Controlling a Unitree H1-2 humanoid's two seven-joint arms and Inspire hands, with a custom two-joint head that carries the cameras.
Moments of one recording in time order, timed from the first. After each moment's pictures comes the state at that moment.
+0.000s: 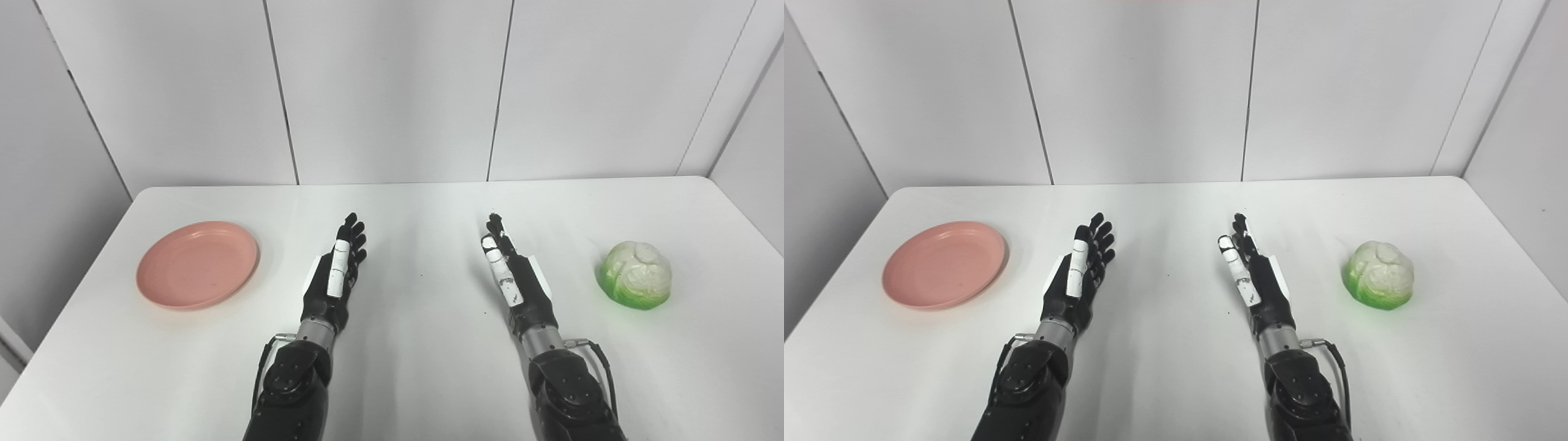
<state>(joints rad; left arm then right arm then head) -0.44 -0.05 0.01 0.49 -0.12 -0.13 -0.09 -0.39 0.00 0.04 0.34 -0.01 -0.10 0.01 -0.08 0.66</state>
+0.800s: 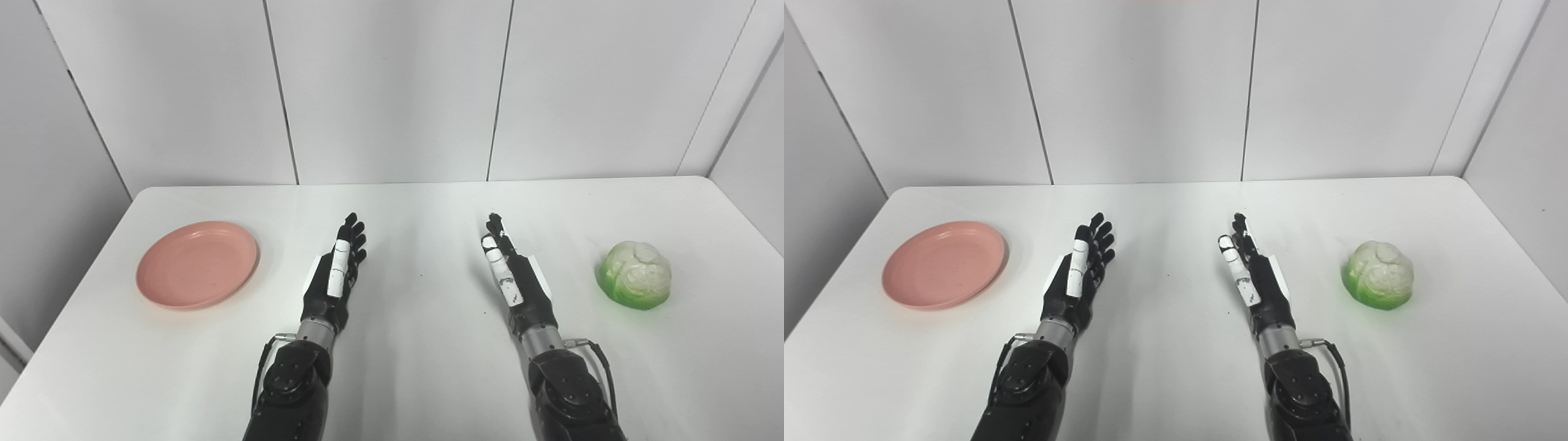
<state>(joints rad) -0.44 -0.05 0.01 0.49 -0.12 -0.13 -0.09 -0.39 0.00 0.04 0.34 -0.01 -0.10 0.01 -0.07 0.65</state>
